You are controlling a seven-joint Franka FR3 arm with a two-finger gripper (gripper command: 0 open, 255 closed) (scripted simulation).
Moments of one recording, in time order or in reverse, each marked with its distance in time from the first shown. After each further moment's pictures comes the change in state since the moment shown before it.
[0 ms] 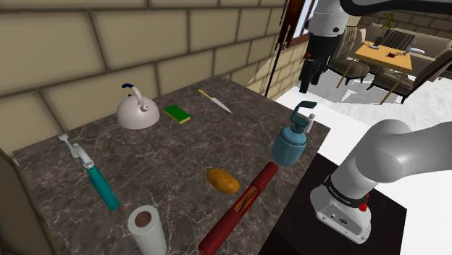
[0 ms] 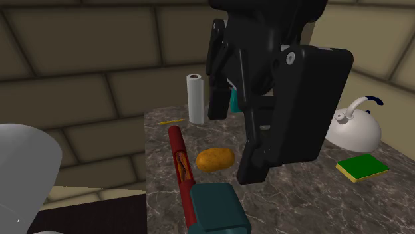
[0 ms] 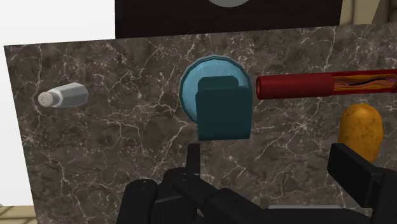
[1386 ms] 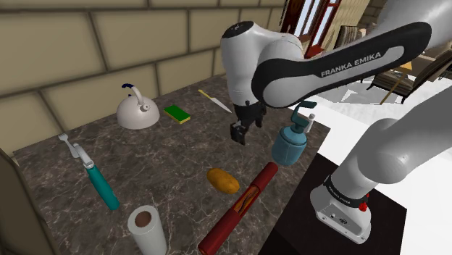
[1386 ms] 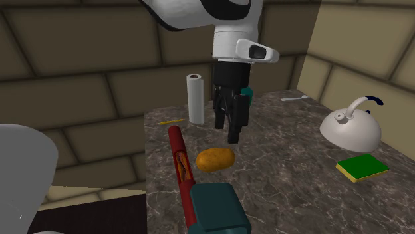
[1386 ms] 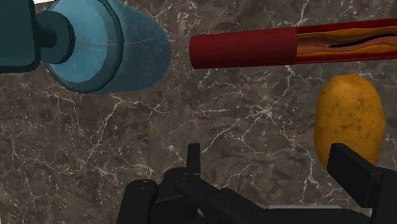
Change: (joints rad) arm 0.063 0.497 0.528 0.033 -0.009 0.362 0.563
